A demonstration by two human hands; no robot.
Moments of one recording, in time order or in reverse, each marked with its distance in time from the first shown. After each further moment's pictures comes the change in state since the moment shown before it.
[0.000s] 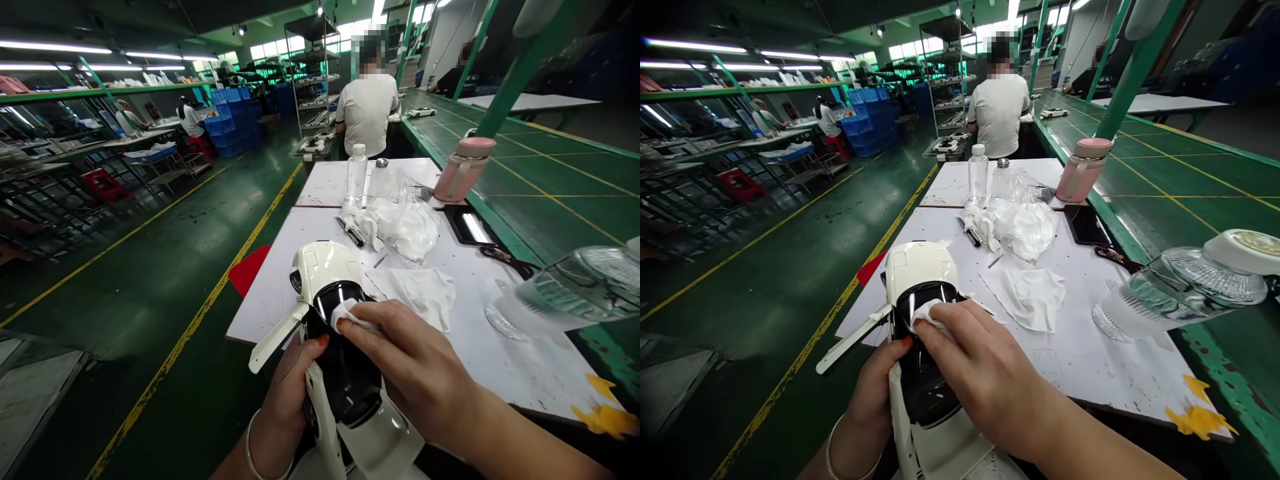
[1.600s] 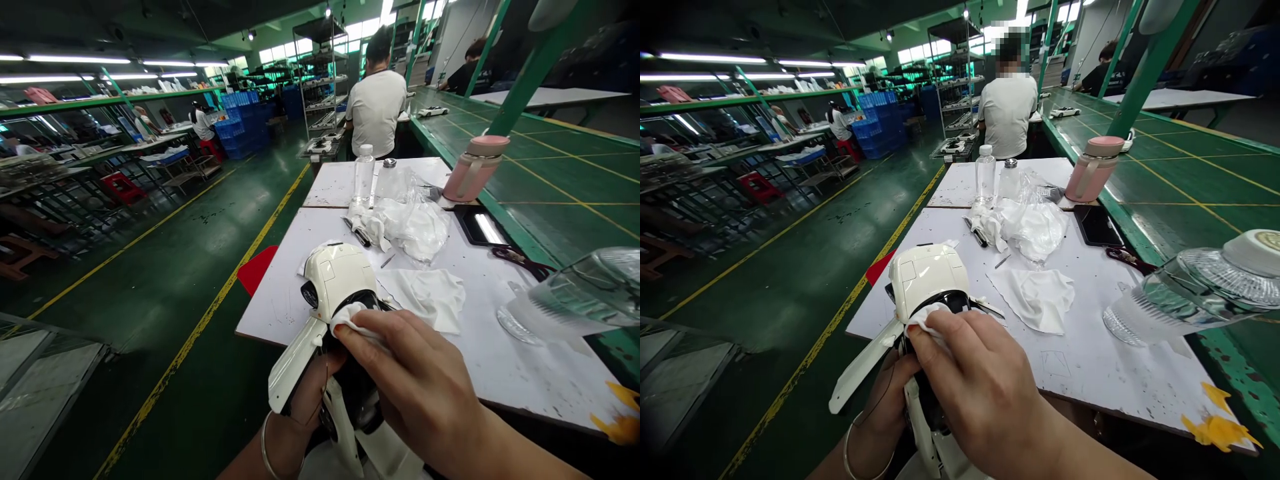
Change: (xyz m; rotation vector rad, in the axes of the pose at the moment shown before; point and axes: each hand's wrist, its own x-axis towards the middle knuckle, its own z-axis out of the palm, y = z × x) left_hand -0.008 -0.006 0.007 0.025 -0.015 -0.045; right_hand 0.005 -0.019 0.002 -0.080 0.064 -0.029
